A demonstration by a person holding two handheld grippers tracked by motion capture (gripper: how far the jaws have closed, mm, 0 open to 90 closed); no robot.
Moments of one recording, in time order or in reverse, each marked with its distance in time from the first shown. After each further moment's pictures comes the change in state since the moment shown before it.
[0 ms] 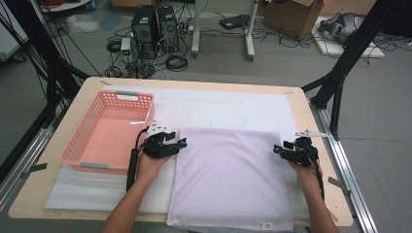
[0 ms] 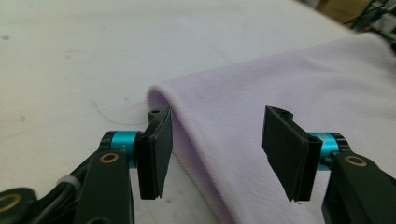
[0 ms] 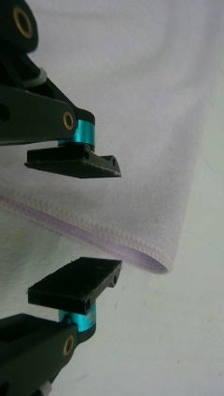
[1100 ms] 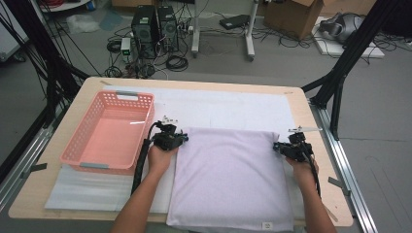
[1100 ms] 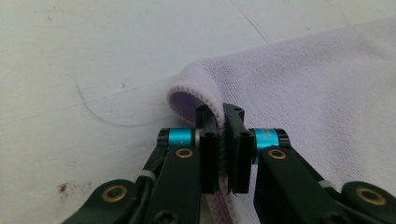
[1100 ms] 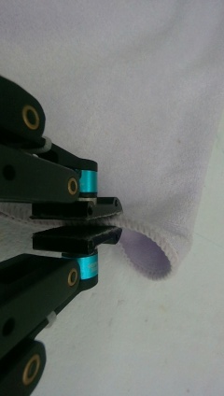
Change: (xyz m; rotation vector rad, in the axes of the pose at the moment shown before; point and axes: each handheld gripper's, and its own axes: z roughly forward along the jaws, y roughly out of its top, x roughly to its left) left arm -0.003 0.009 0.033 0.143 0.053 -0.071; right arm 0.001 0.009 0.016 0.086 -0.003 -0.014
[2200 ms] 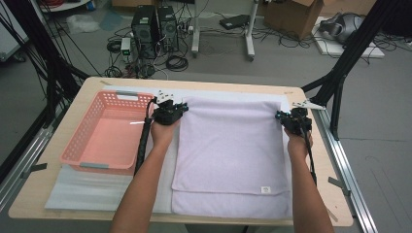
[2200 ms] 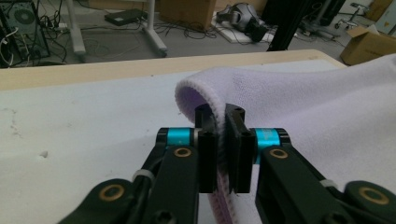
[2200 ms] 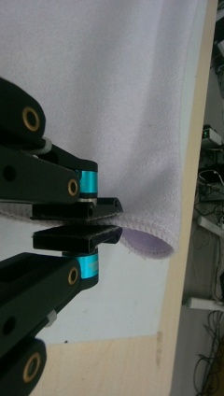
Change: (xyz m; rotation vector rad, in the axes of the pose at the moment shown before) left arm 0.025 0.062 0.013 -0.297 0.018 -0.003; right arm -0.021 0.068 0.017 -0.260 -0.120 0.039
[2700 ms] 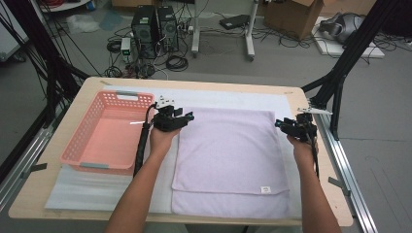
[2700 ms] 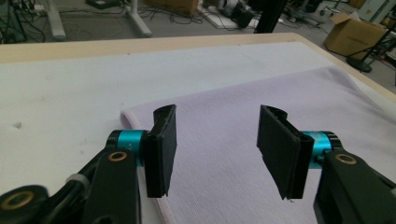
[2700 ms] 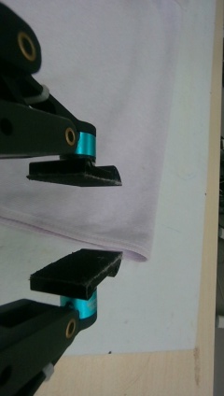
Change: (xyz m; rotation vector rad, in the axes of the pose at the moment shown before) left arm -0.015 -0.009 -0.024 0.059 -0.069 0.003; right arm -0.003 -0.011 -0.027 0.080 0.065 0.049
